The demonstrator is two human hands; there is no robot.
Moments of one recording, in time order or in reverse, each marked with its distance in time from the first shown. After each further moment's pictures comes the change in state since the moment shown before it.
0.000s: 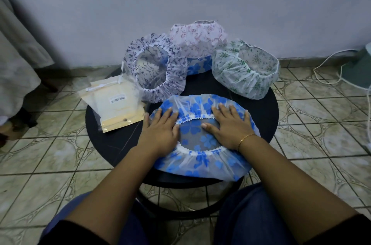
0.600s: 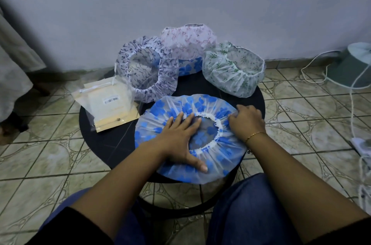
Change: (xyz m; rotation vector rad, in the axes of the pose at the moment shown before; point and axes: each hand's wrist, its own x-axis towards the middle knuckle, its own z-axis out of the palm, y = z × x) left_hand -0.014 0.045 -0.009 0.046 -0.294 0.376; right_hand -0.024 0.028 -0.021 0.259 0.316 0.387
